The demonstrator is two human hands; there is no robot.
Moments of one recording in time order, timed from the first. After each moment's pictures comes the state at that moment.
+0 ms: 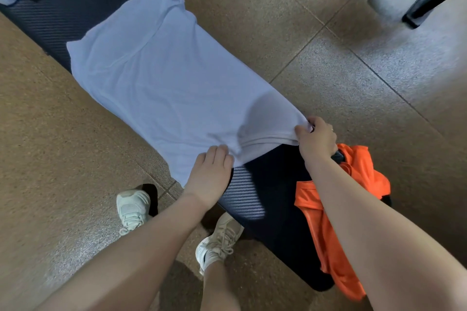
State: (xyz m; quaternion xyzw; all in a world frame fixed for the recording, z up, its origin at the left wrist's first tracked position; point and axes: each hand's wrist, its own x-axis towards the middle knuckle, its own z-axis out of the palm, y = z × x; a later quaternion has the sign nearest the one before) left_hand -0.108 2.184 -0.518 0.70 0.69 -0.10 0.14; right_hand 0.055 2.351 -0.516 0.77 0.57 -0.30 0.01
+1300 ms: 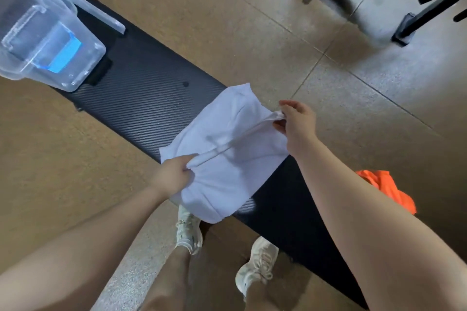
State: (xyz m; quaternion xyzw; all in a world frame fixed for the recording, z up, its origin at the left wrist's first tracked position) left_hand -0.319 2.225 -0.443 0.44 0.76 0.05 0.48; right_hand -0.119 2.392 -0.423 0.70 0.29 -0.59 -0.28
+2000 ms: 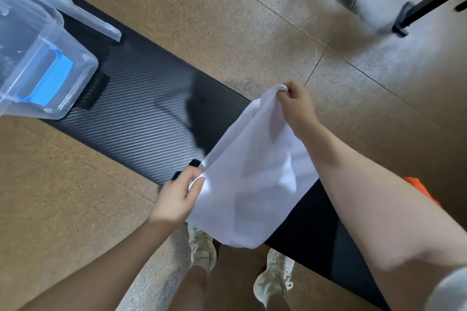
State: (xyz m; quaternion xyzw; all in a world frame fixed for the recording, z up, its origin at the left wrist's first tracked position) left_hand -0.387 2.227 -0.481 0.47 0.74 0.17 0.45; right_hand -0.200 2.453 -0.485 0.70 0.55 -0.43 -0.14
